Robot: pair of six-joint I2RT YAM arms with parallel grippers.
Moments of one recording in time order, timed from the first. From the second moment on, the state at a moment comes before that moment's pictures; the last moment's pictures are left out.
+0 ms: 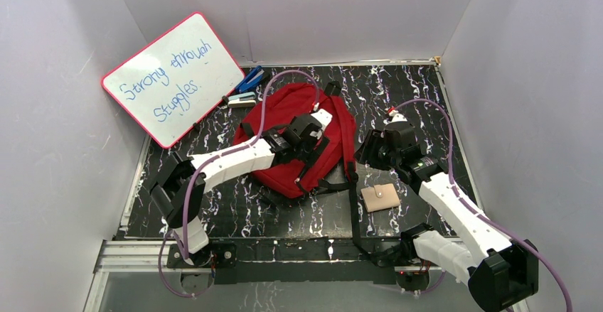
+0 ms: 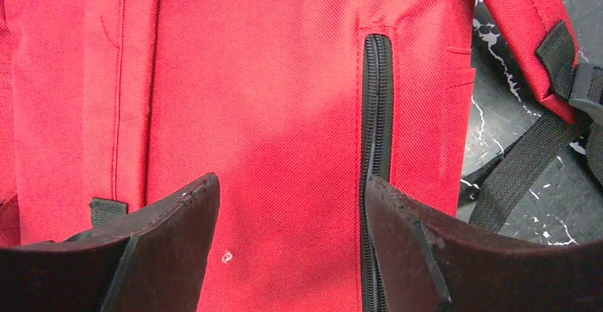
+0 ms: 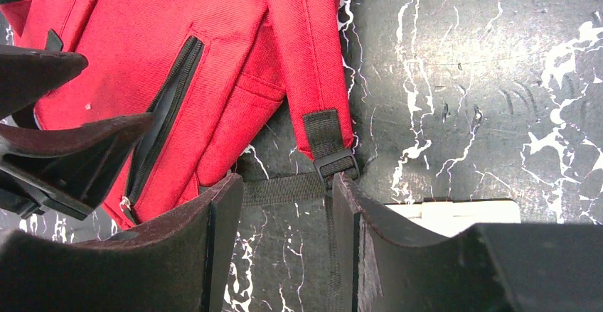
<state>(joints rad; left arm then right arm) -0.91 1.70 1.23 -0.40 -0.32 -0.07 0.43 0.96 0.72 -0.48 -0.04 0.60</state>
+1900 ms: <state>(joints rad) -0.87 1.69 1.23 -0.39 -0.20 -0.07 0.43 0.85 0.44 -0.90 0.14 1.35</state>
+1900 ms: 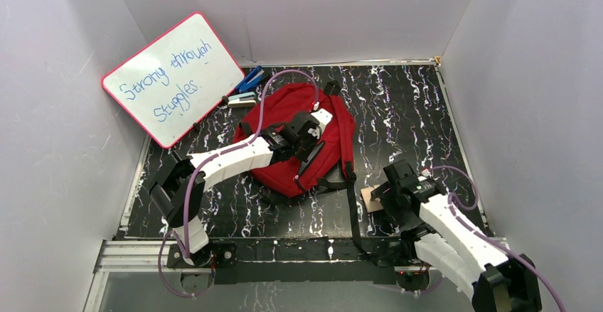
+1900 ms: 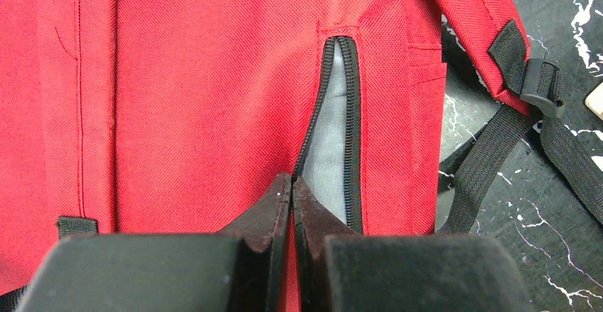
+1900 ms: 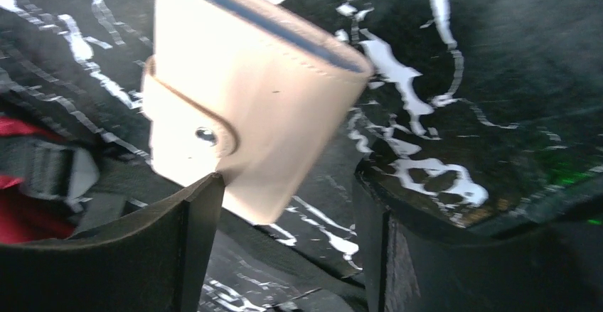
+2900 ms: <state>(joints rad) -0.87 1.64 1.23 -0.38 -0.16 -0.17 0.43 0.41 0.40 -0.73 0.27 1.10</state>
